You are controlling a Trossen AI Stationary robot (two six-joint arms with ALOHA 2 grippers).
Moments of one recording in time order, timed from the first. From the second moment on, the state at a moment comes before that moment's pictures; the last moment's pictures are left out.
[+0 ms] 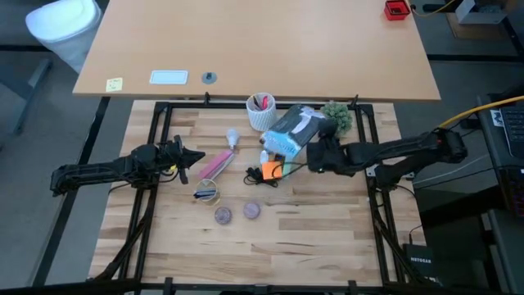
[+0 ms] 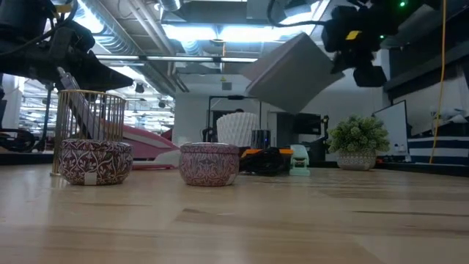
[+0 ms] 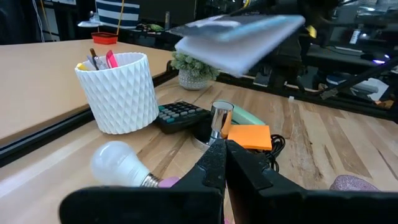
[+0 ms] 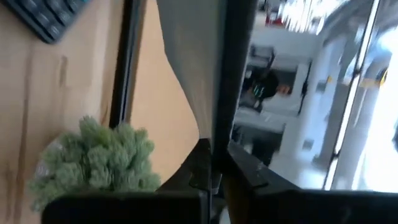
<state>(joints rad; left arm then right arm) 0.18 0.13 0.01 0.03 -0.14 -0.14 0.05 1.25 0.88 -0.67 1.22 -0.59</state>
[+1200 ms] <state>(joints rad) 0.18 0.13 0.01 0.03 -0.14 -0.12 -0.40 1.38 0.88 -0.89 0.75 -0.19</state>
